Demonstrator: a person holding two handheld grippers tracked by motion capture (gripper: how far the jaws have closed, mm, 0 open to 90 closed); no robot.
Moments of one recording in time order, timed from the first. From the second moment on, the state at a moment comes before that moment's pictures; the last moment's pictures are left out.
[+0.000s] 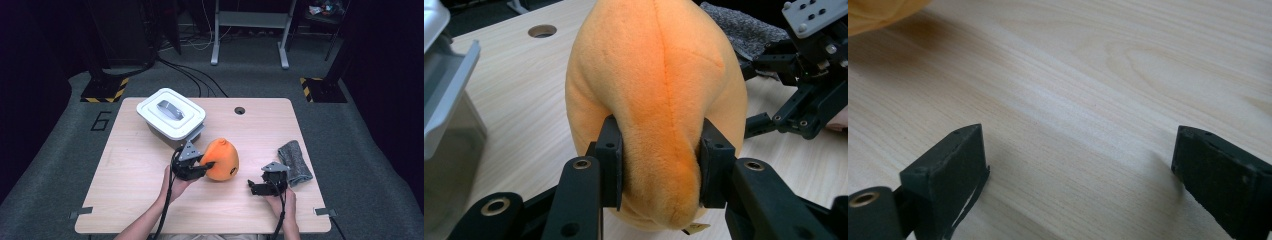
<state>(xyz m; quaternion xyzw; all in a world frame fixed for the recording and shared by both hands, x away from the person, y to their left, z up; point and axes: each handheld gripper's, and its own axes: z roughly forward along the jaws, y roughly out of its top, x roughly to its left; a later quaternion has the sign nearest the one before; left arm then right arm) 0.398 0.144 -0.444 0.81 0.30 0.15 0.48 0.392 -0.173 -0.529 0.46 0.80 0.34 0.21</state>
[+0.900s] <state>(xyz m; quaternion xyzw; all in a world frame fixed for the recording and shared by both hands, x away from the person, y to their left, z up) 0.348 0.224 -0.447 0.78 0.36 0.17 0.49 0.393 -0.171 -0.530 0.45 0.80 0.33 0.20</state>
